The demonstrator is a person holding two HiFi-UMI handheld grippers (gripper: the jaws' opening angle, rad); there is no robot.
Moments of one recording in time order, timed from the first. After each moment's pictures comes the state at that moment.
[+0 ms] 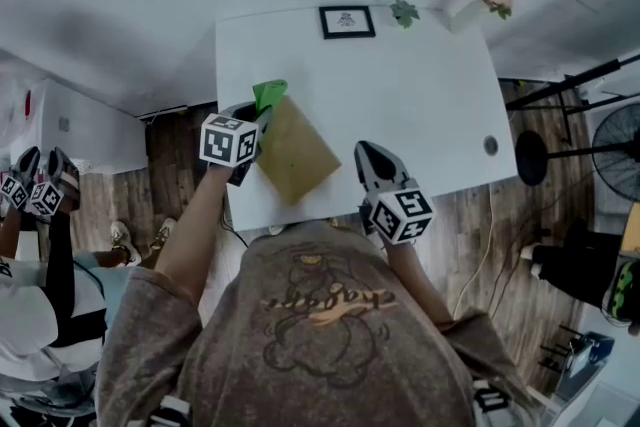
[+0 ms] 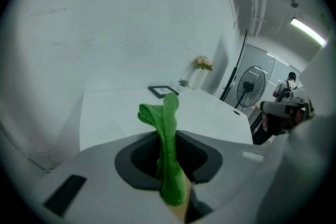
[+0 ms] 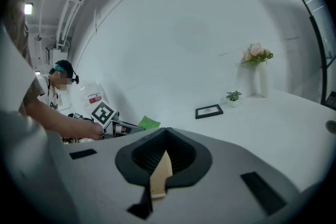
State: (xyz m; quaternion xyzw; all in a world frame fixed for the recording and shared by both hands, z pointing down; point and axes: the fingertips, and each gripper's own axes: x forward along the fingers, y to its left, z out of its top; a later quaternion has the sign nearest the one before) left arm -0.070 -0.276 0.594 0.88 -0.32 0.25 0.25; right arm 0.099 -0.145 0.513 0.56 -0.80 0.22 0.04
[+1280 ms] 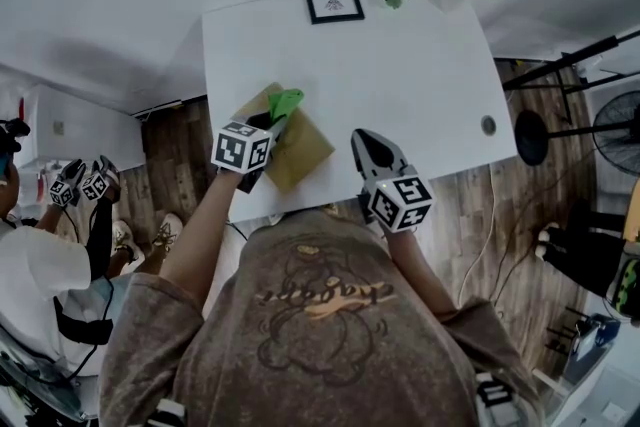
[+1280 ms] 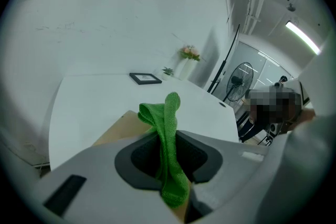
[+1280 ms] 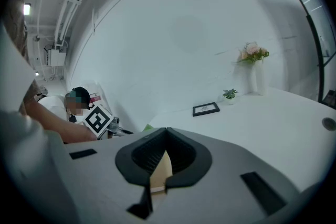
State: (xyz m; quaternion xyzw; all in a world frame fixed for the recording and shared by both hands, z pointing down) left arm -0.021 -0.218 0.619 0.89 -0.26 0.27 0.27; right arm 0.111 -0.134 0.520 0.57 -0.79 0.23 0.04
